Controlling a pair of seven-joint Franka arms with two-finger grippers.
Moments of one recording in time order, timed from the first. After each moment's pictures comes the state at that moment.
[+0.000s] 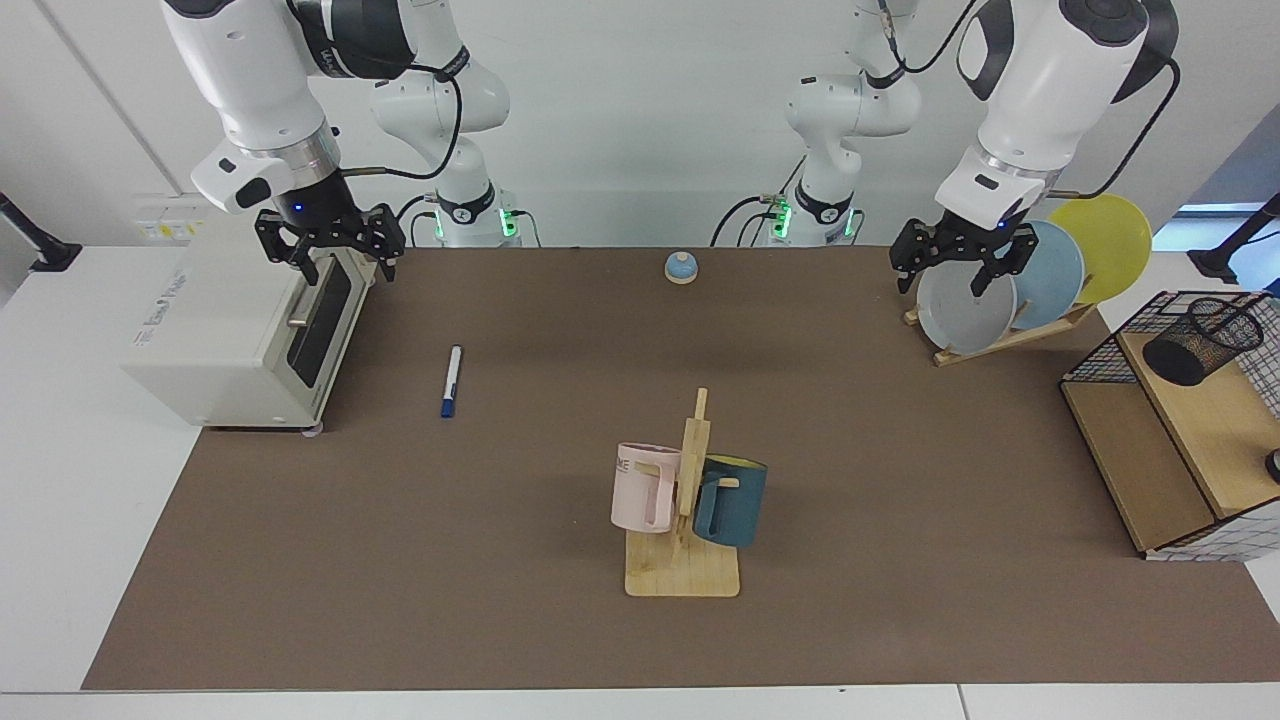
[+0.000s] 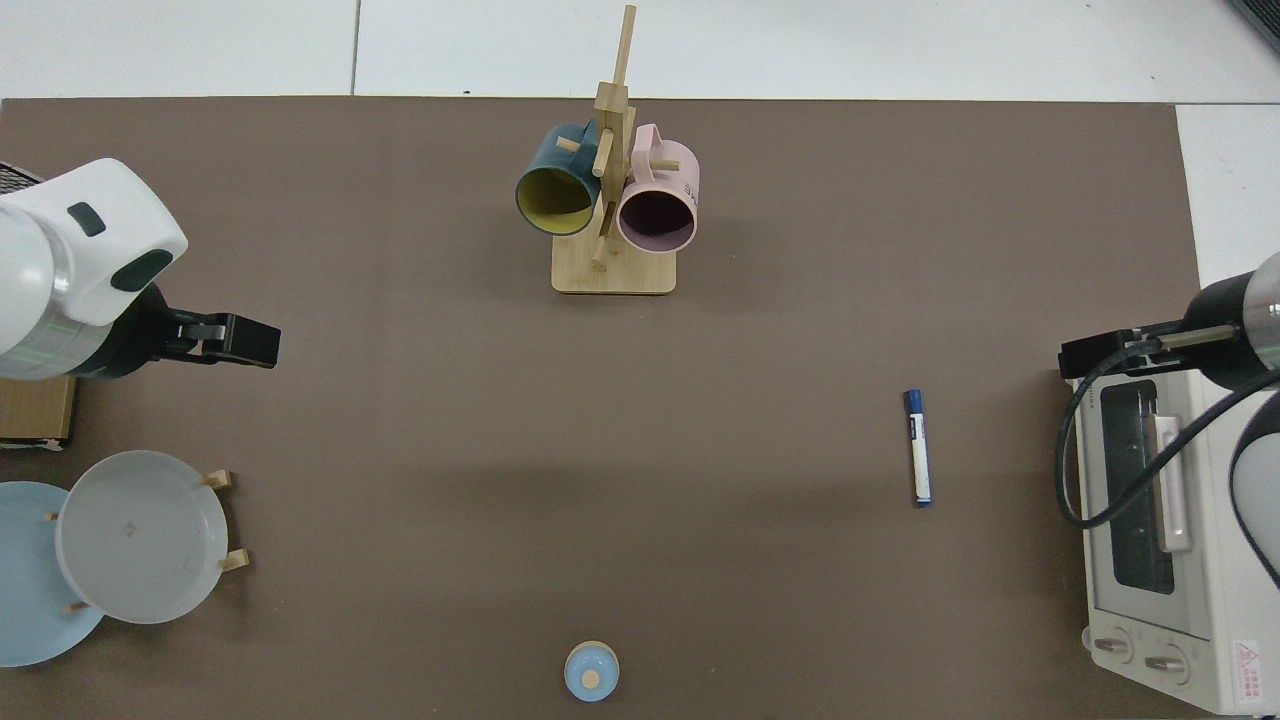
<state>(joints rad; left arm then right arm) -0.10 -0.01 -0.03 -1.66 0.00 1.66 -0.01 0.12 -0.07 -0.10 -1.72 -0.03 1.67 -0.05</state>
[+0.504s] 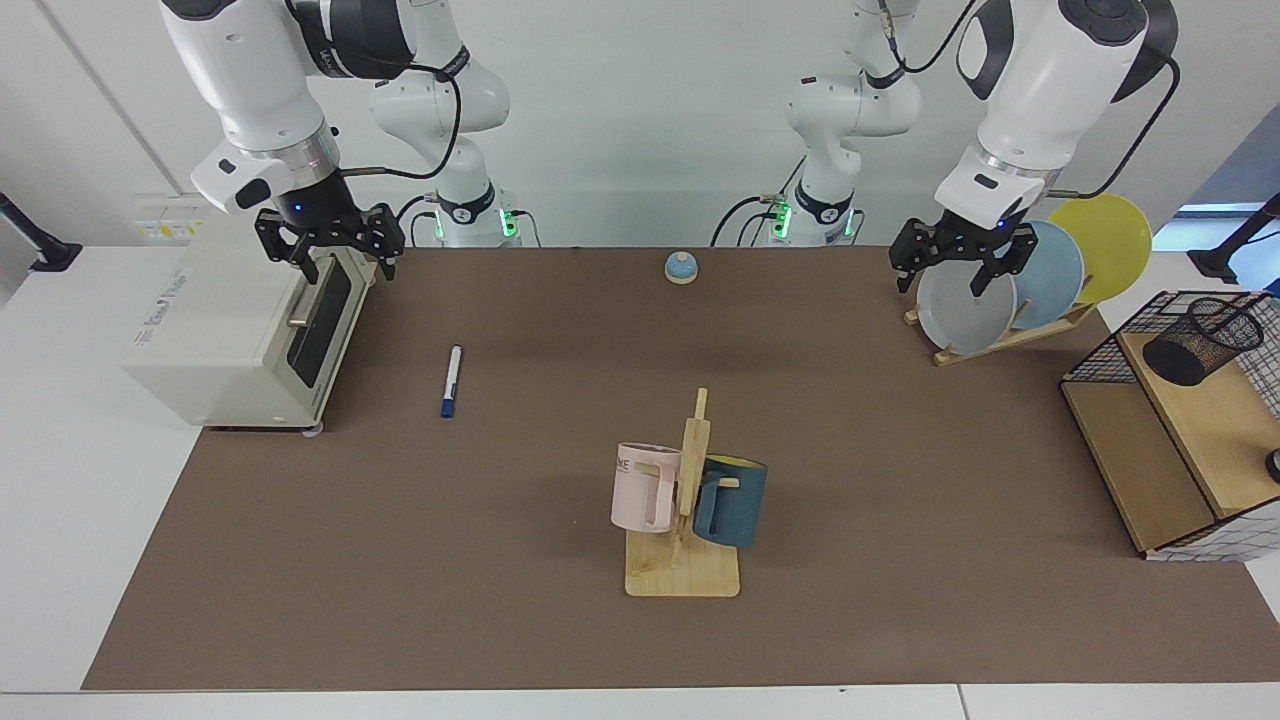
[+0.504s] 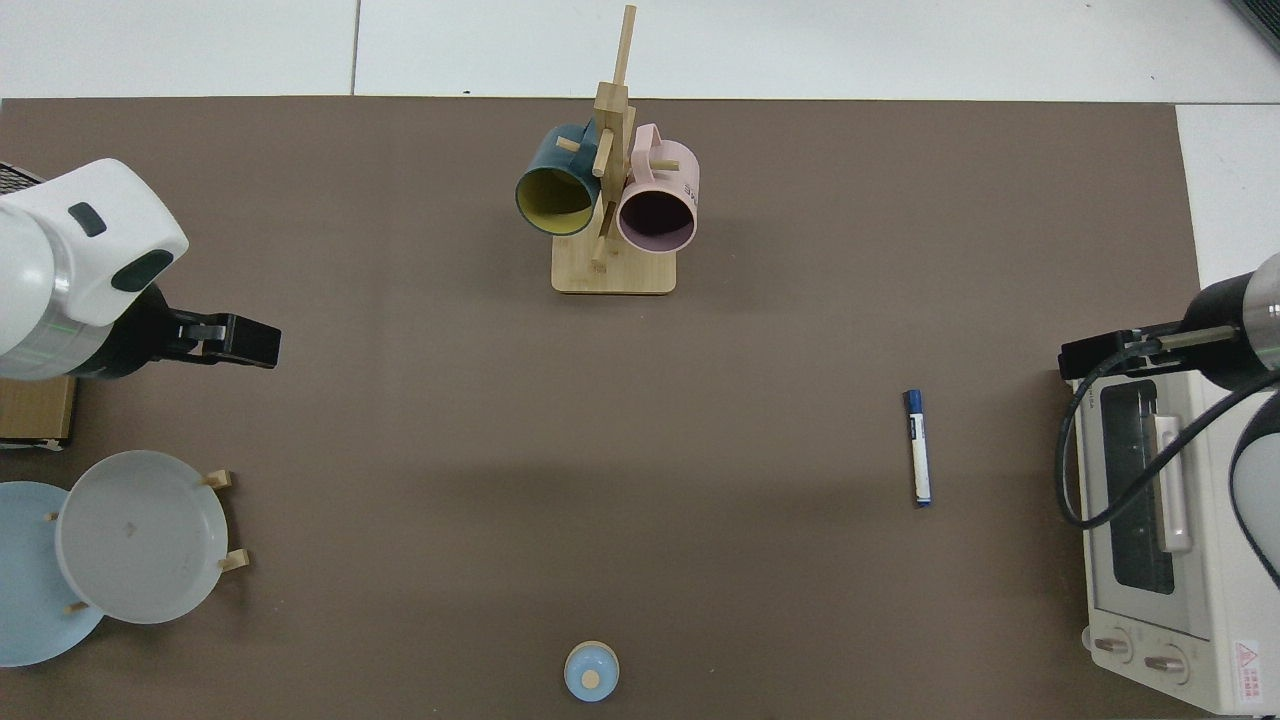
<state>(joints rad) -0.10 -0.01 -0.03 -1.66 0.00 1.66 -0.01 0.12 -0.07 -0.10 -1.72 -0.03 1.65 -0.04</state>
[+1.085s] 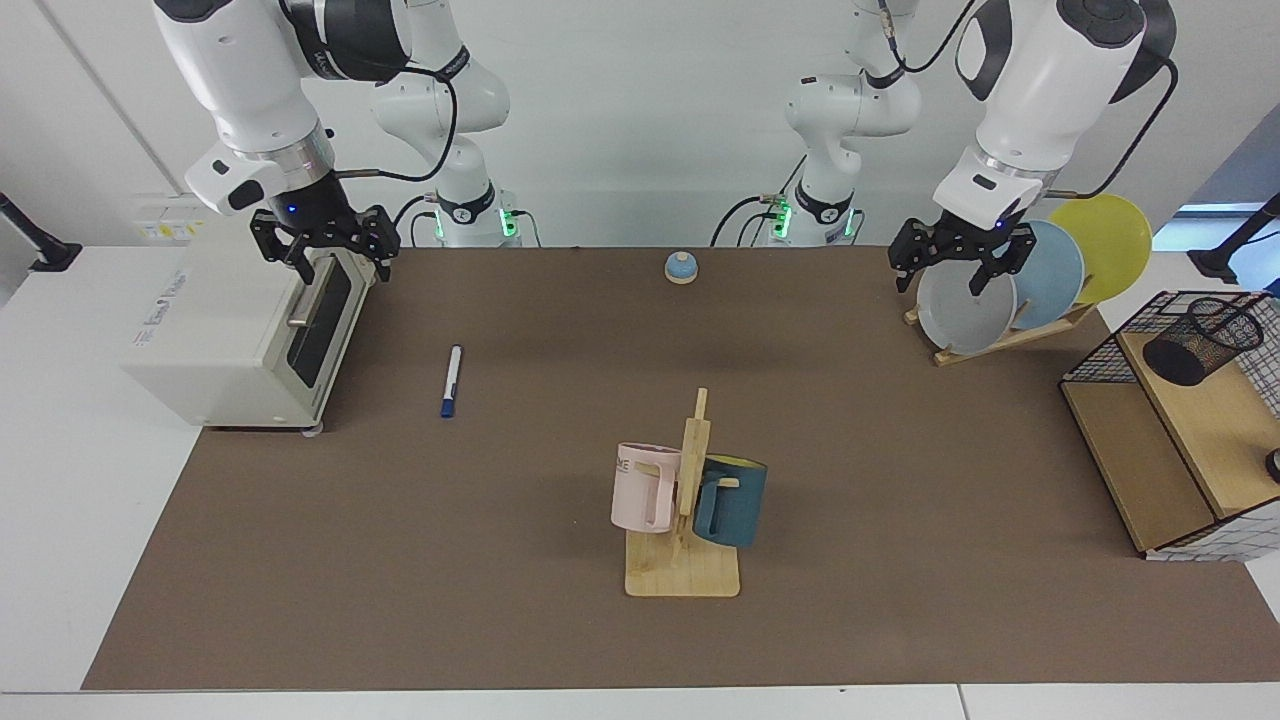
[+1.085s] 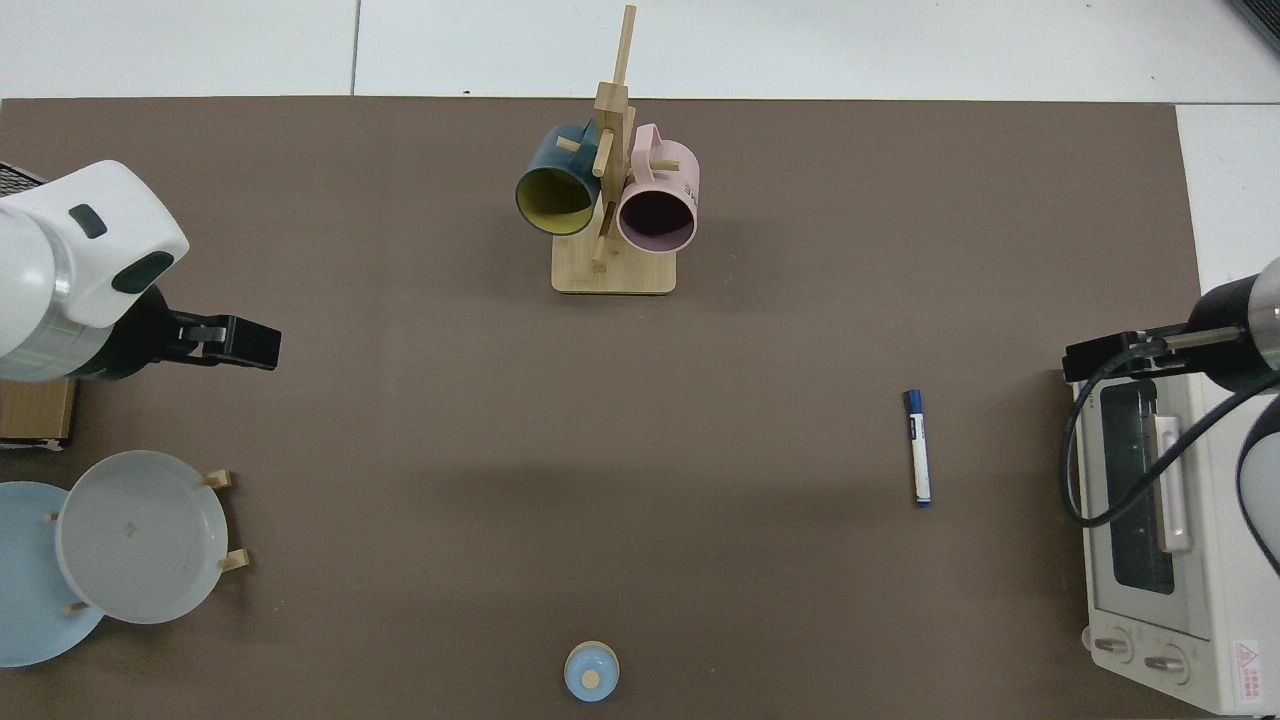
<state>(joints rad) -0.10 -0.02 -0.03 -1.67 0.00 1.66 -0.01 0.11 -0.07 -0.10 -1.74 -0.03 1.68 -0.02</state>
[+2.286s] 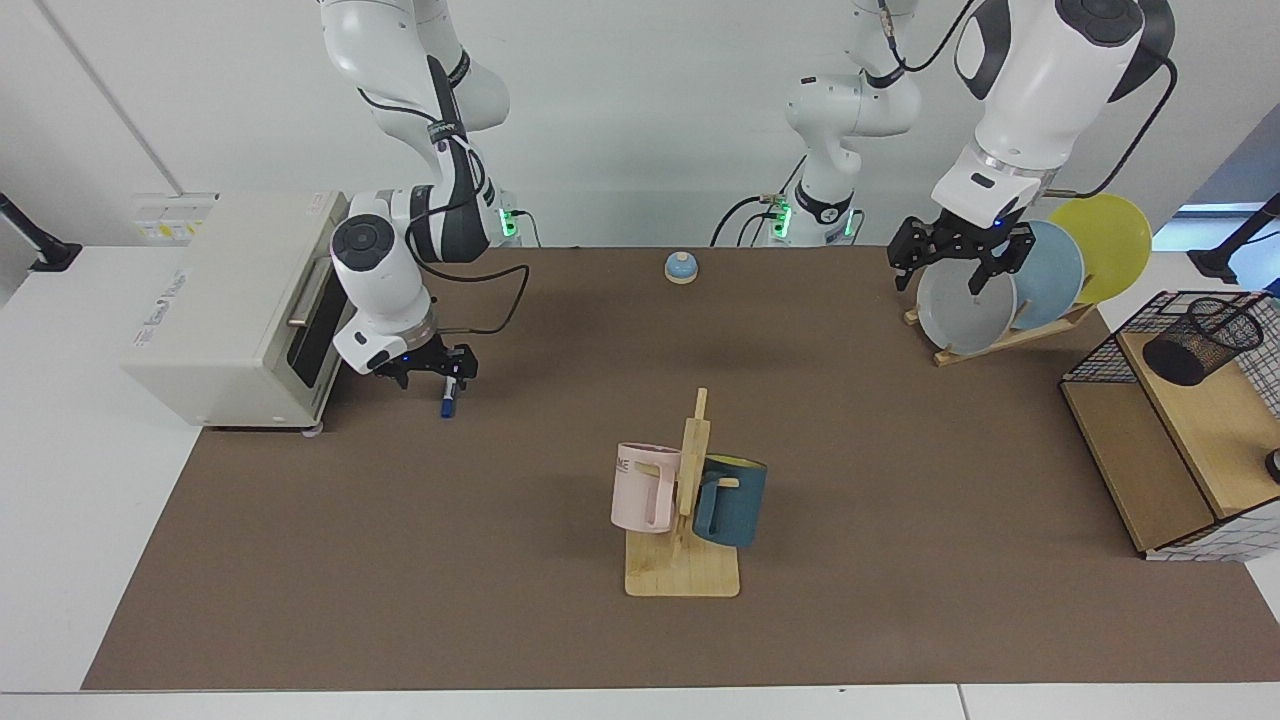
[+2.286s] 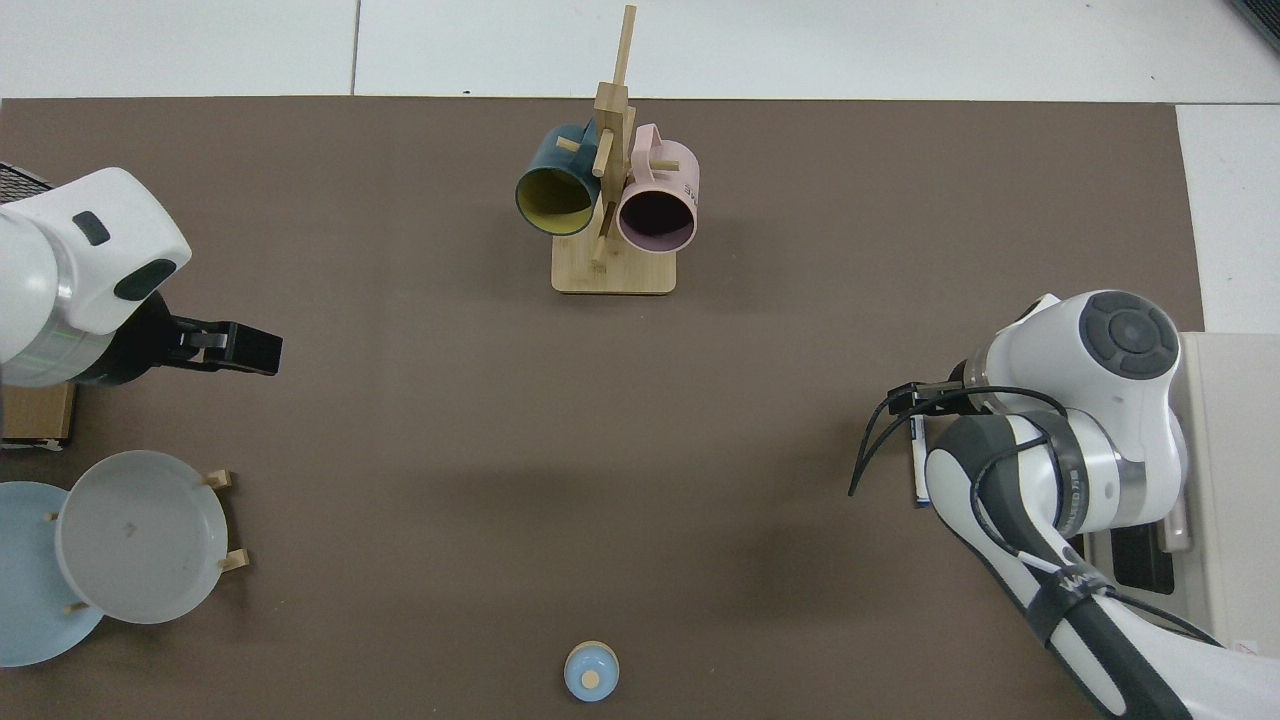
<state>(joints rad) -0.10 -0.02 -0.03 -1.67 0.00 1.66 0.00 0.17 0.12 -0.10 -2.19 -0.03 2.23 0.11</state>
